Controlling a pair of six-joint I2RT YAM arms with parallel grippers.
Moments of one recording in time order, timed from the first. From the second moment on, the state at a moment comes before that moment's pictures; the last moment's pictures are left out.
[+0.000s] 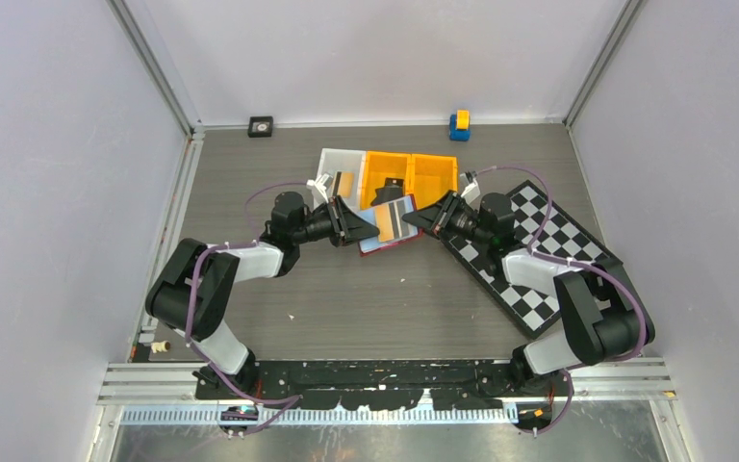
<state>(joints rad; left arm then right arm) -0.41 1.63 0.67 0.77 0.79 -1.12 0.31 1.45 0.56 0.72 -0.63 1.10</state>
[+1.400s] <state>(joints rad) -0.38 1.57 0.71 0.54 0.72 -1.01 0.19 1.36 0.50 0.58 -0.48 1.09</state>
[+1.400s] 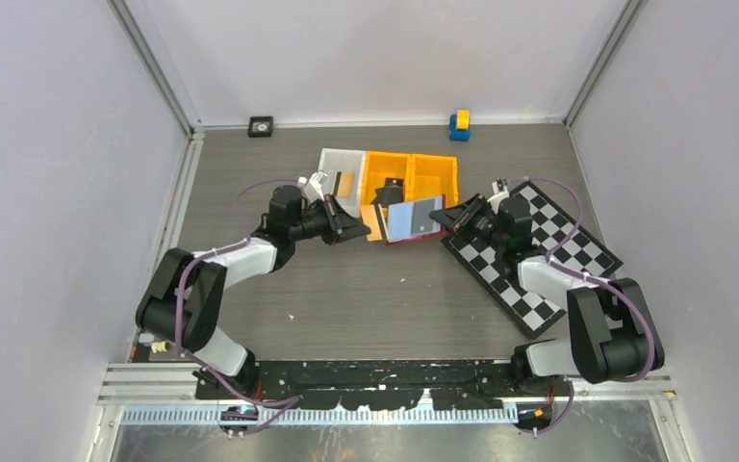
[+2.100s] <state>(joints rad) -0.38 1.65 1.34 -0.32 0.14 -0.39 0.19 1.28 0.48 0.47 -0.40 1.00</state>
